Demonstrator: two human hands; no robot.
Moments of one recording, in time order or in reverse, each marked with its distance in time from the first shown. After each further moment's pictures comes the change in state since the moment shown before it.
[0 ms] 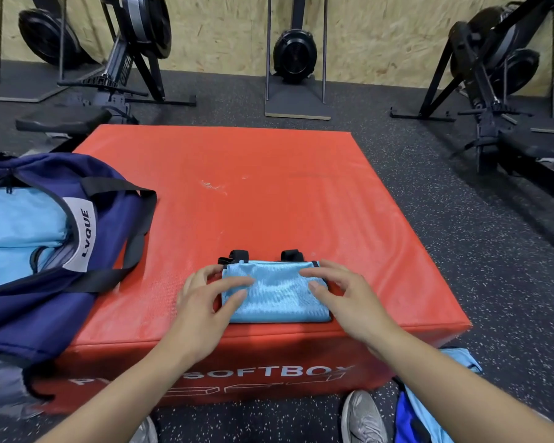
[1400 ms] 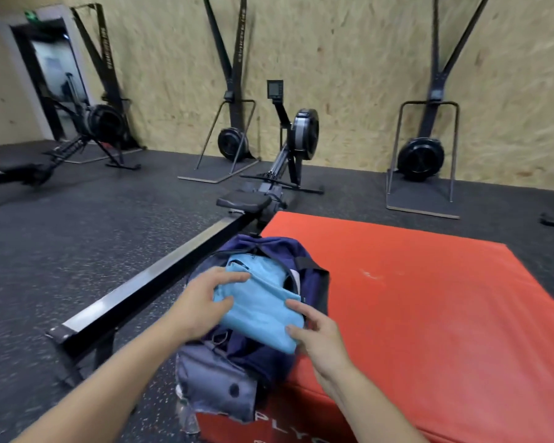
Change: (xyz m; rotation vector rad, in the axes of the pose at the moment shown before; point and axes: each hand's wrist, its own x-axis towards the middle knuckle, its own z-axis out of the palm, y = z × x) left_hand -0.072 -0.067 -0.333 0.089 0.228 -0.006; right_hand 0.008 -0.230 0.266 0.756 -0.291 0.074
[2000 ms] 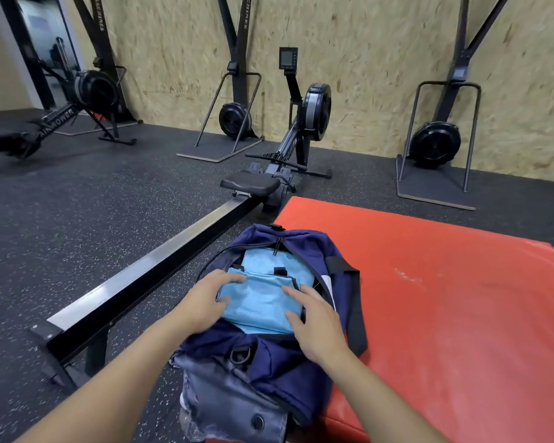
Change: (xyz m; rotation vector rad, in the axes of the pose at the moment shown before) left_hand 0.068 -0.163 0.016 0.115 -0.104 -0.107; right_hand 0.100 0.030 0.045 -1.132 -0.044 -0.230
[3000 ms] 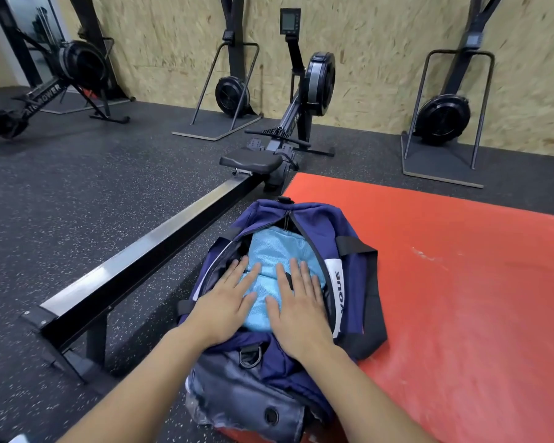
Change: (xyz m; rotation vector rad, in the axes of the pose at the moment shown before) left_hand 0.004 -0.036 0.061 0.247 -0.039 0.096; right_hand 0.030 0.008 0.086 -0.360 0.098 -0.137
